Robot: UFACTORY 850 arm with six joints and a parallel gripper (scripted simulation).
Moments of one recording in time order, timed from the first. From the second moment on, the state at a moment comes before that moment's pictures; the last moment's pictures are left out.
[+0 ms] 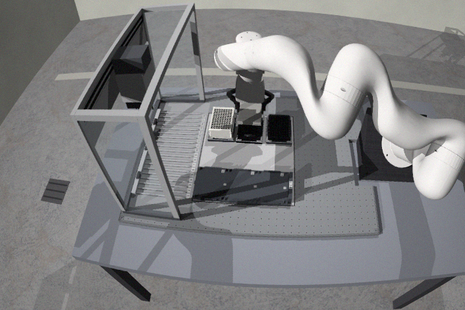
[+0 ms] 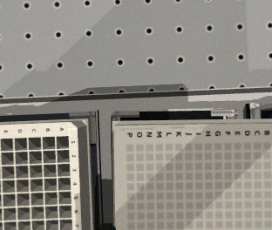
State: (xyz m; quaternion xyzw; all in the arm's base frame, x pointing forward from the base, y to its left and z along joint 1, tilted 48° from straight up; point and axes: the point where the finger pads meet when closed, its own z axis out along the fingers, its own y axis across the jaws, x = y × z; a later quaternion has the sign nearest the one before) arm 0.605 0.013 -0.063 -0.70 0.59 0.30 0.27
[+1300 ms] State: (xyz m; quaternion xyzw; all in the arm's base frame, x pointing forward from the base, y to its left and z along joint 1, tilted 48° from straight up) arm 0.616 0.012 -0.021 -0.70 0.59 0.30 0.27
